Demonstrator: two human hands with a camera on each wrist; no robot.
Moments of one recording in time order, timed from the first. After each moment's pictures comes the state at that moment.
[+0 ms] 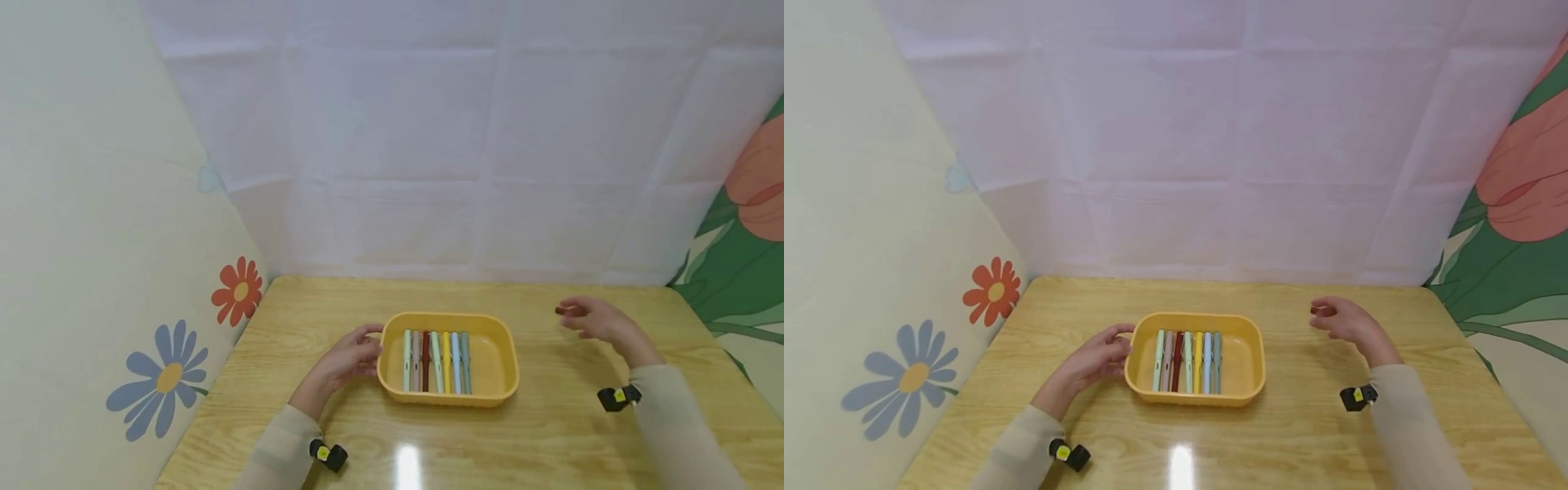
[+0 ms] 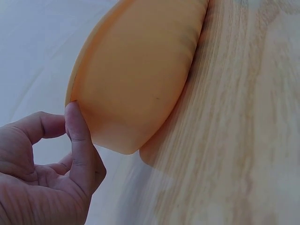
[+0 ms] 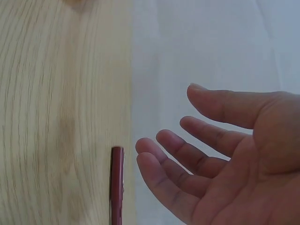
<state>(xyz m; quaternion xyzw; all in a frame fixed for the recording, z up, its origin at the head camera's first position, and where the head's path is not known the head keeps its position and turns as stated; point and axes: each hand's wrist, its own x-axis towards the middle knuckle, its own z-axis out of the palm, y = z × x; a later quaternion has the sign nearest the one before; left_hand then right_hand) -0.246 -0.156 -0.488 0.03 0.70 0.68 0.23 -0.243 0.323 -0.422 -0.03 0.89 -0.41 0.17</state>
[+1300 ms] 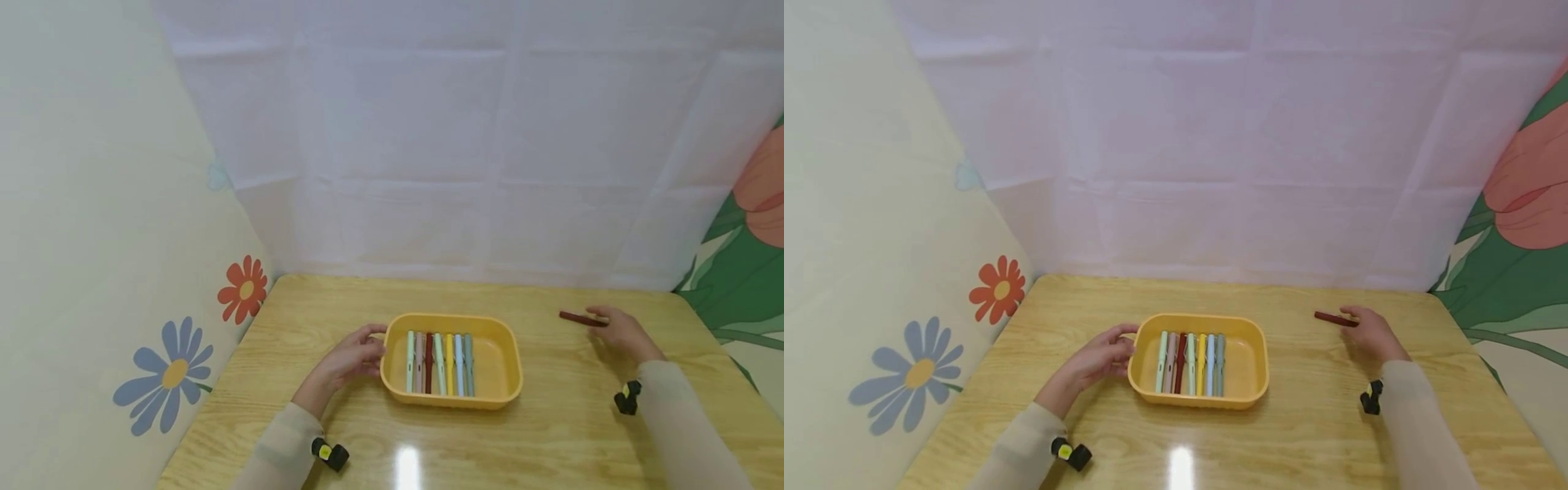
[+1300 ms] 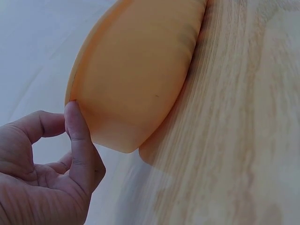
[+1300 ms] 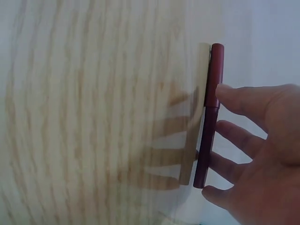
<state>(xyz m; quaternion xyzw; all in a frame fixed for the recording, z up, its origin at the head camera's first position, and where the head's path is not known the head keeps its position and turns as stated) -0.244 -0.156 -0.483 0.03 0.70 0.67 0.24 -0.265 0.379 -0.477 -0.03 0.95 -0.29 0.08</state>
